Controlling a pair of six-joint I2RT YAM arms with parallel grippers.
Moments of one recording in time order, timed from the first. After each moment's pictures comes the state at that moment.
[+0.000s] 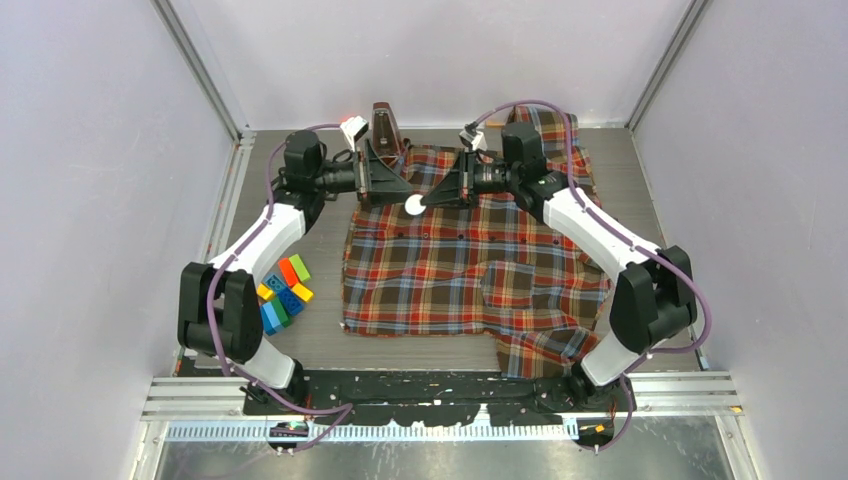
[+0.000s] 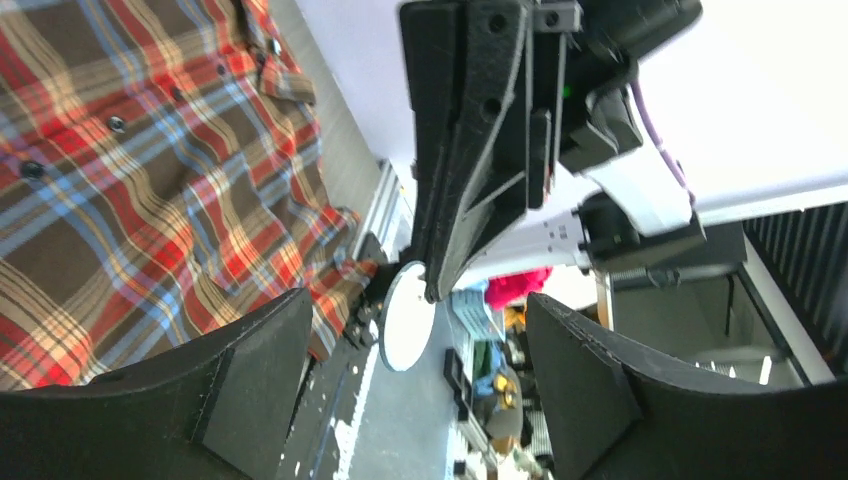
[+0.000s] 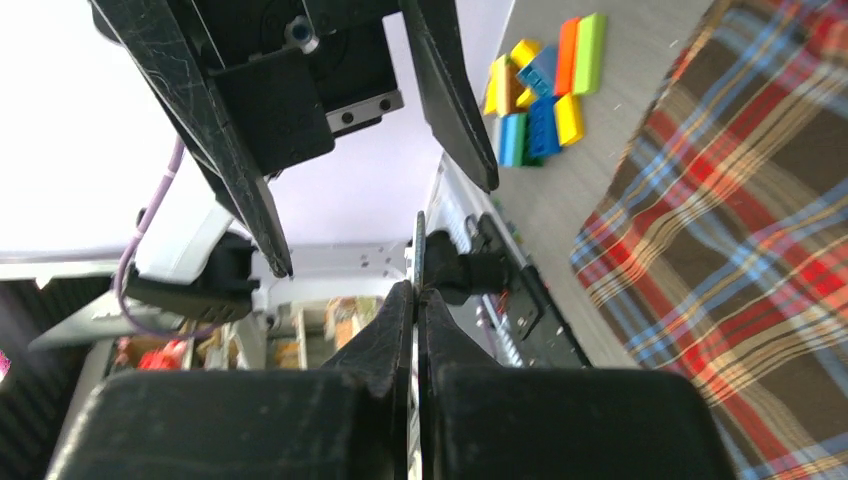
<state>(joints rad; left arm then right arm) -0.22 1.55 1.14 0.26 1.21 -1.01 0.44 1.62 1.32 -0.08 -0.99 0.96</state>
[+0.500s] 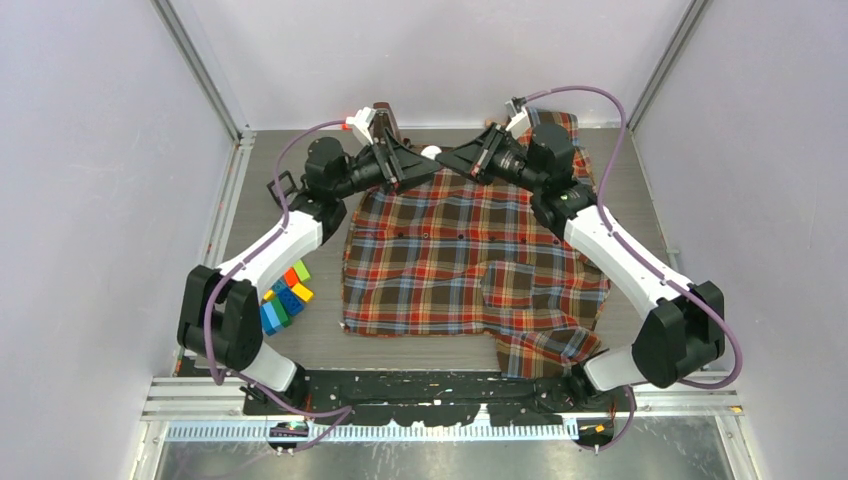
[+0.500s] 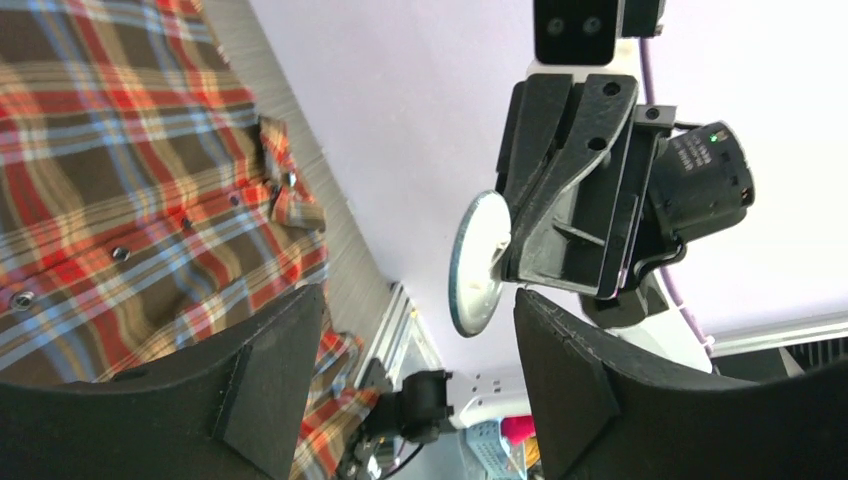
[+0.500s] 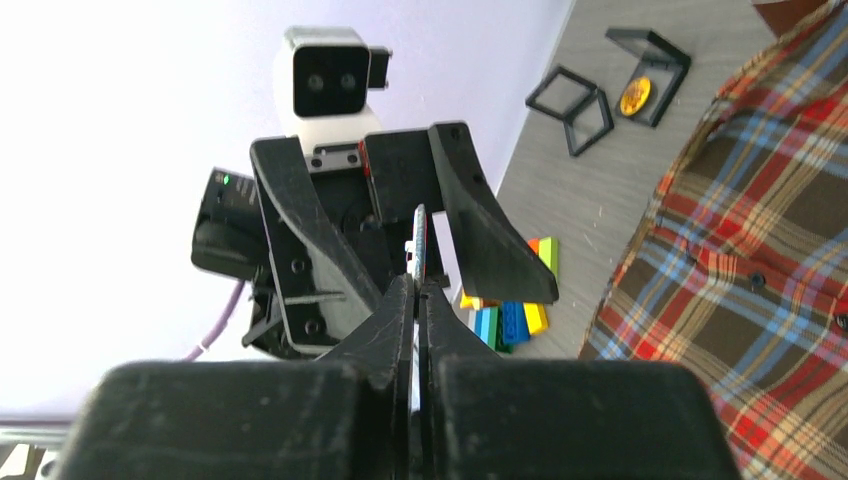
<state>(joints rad) -0.36 1.53 1.12 0.42 0.78 -1.12 0.43 1.43 1.22 0.14 -0.53 1.03</state>
